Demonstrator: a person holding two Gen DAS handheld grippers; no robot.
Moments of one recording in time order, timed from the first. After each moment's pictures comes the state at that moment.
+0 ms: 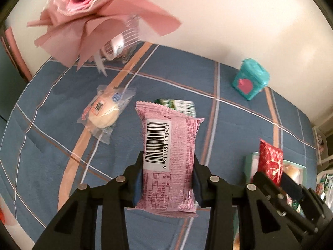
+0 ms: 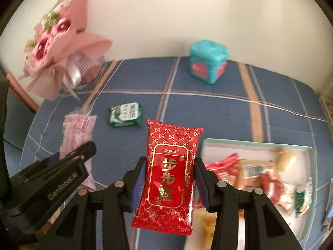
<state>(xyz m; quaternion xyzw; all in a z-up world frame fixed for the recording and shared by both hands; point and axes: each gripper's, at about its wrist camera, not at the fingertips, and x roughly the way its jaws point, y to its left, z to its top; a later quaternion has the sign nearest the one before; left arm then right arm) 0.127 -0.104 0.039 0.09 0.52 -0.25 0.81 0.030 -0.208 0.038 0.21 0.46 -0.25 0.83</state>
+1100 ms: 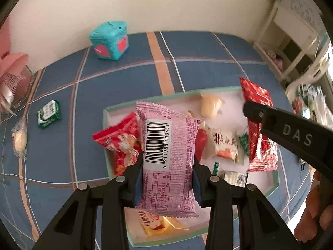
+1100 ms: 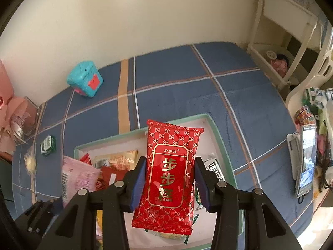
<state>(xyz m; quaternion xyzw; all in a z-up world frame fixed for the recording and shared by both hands) -0.050 -0.256 0.021 0.26 0.50 -0.42 0.71 -0.148 -0.356 0.039 0.31 0.44 -0.39 0.74</state>
